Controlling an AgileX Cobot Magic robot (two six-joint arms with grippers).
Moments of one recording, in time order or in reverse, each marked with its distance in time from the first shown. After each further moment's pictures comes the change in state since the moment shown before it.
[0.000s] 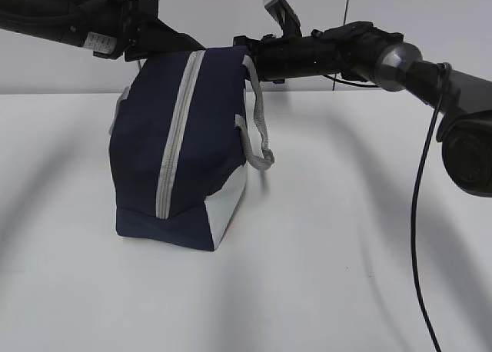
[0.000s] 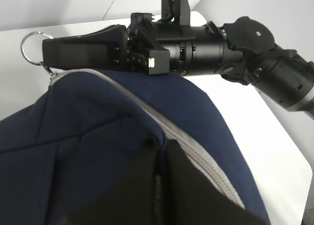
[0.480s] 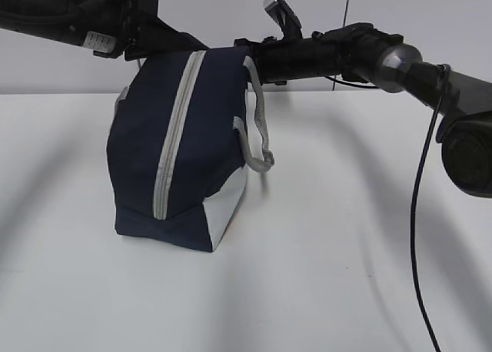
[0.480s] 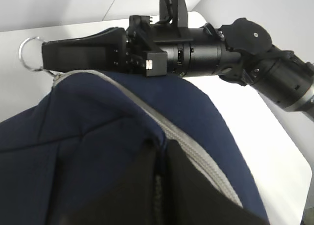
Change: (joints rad) left arm 0.002 0.000 0.000 0.000 0.000 0.002; right arm -0.002 0.008 -0.005 0.000 -0.005 0.004
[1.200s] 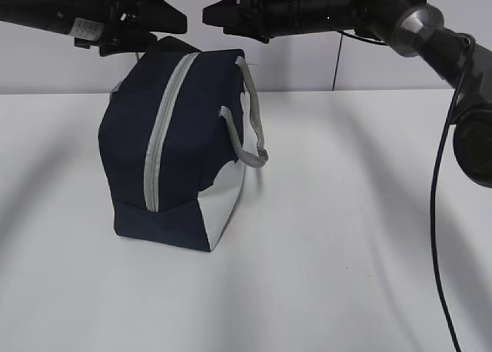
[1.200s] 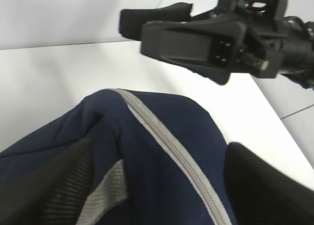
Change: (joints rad) left arm 0.024 -0.031 0.000 0.021 -0.081 -0.081; right arm -0.010 -0.046 -0.162 -0.029 -0.120 -0.051
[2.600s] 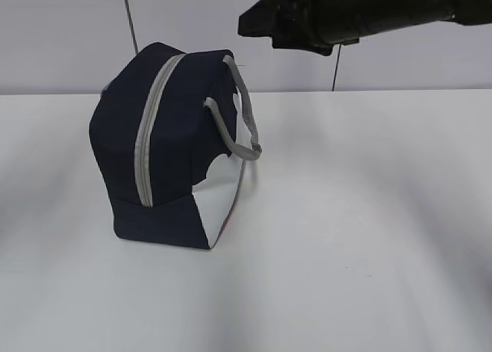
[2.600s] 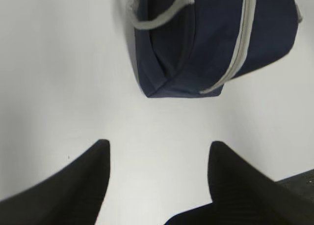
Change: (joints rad) left arm 0.021 -0.723 0.299 0.966 0.341 -0.800; right arm 0.086 -0.878 1.240 0.004 0.388 -0.140
